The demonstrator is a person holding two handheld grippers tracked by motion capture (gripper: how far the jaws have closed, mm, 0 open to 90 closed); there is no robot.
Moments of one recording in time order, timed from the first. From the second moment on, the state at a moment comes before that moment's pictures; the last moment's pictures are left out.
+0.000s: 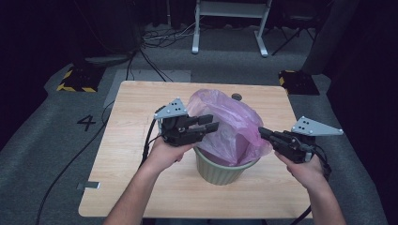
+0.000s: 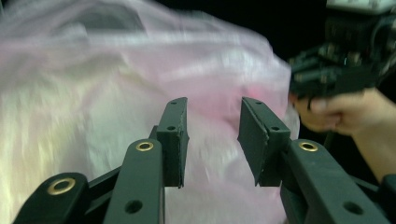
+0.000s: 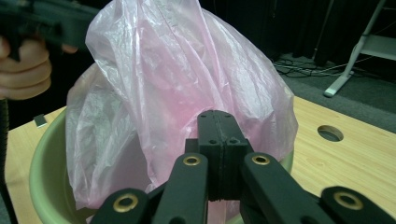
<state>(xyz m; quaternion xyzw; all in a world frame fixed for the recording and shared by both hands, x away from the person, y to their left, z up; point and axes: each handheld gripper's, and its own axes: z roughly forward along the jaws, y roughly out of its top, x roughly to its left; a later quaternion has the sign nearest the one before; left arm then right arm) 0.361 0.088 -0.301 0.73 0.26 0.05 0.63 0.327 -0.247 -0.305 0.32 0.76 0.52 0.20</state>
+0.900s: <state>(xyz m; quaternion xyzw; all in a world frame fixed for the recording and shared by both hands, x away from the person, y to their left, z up) 0.372 0.070 -0.298 0.73 0.29 0.08 0.62 0.326 -0.242 -0.317 0.30 0.77 0.54 0.16</state>
